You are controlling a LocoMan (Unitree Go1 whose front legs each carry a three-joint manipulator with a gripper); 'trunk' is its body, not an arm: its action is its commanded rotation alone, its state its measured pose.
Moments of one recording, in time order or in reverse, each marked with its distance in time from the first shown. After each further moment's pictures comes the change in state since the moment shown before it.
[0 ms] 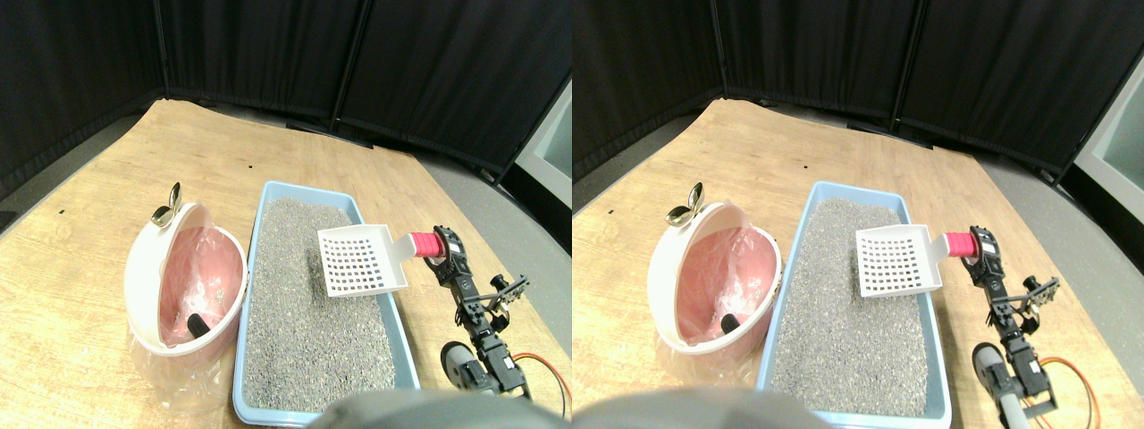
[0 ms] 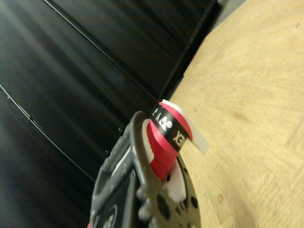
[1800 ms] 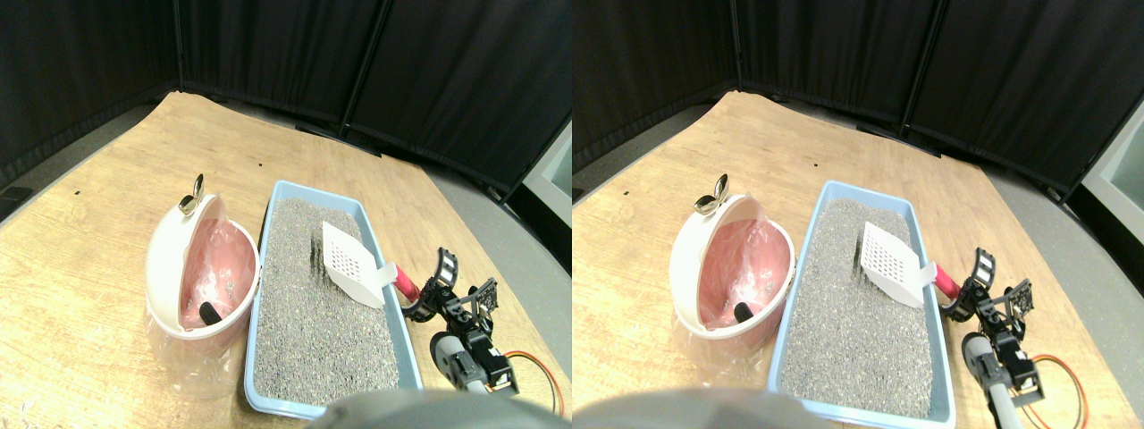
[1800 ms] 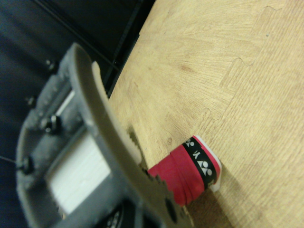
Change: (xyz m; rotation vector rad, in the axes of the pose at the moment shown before) right arm -0.004 -0.001 -0.054 0.129 0.522 -0.124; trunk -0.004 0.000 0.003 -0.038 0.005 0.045
